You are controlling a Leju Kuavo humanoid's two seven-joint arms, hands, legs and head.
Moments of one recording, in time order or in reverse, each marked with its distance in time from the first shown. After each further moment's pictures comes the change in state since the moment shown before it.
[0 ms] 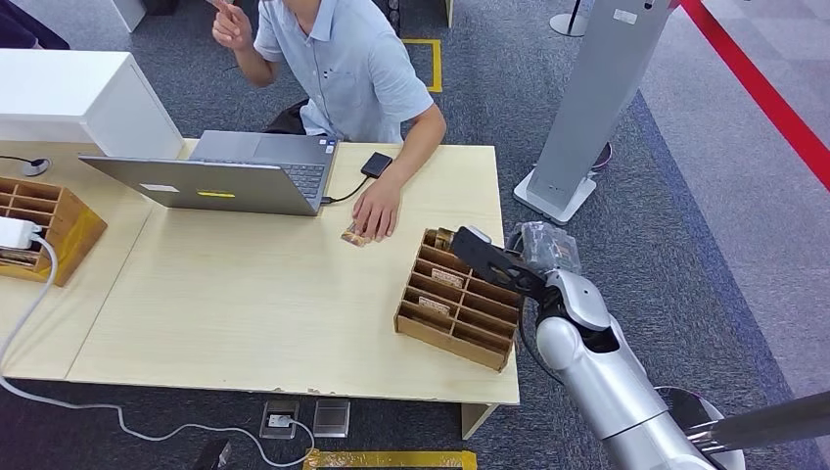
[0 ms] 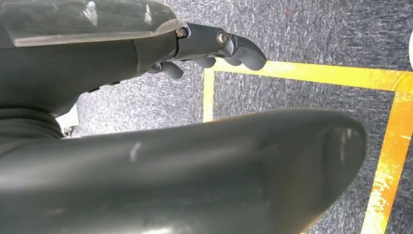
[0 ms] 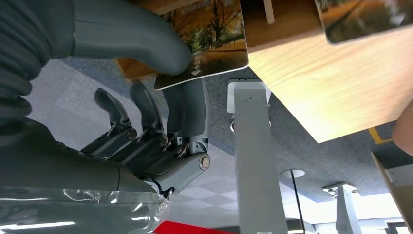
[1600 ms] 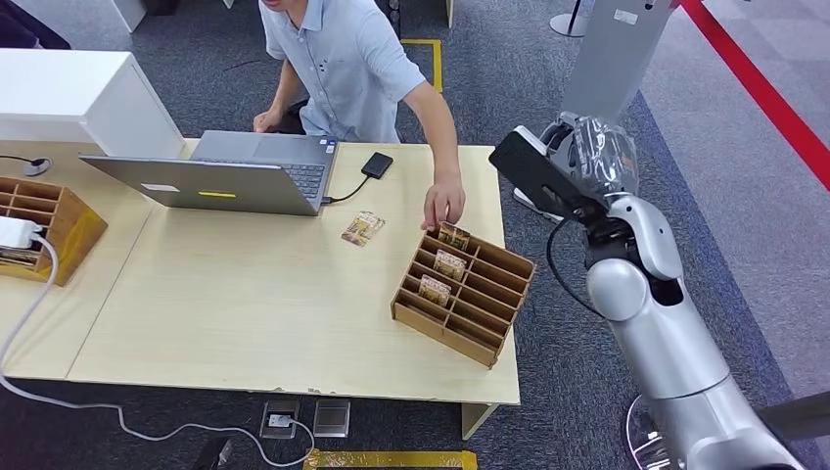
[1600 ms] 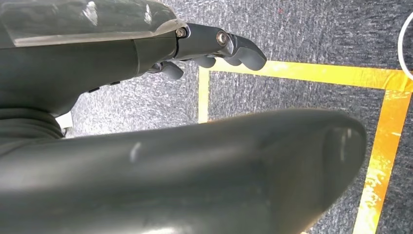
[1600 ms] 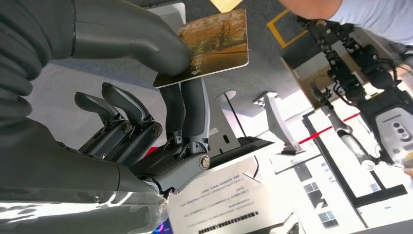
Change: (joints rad) left arm -0.001 0.000 -0.003 0.000 -0.014 -0.010 -0.023; right arm -0.171 -0.067 -0.061 -0.189 -0.105 -0.102 -0.141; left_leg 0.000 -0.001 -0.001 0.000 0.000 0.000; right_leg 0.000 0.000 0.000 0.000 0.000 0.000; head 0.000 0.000
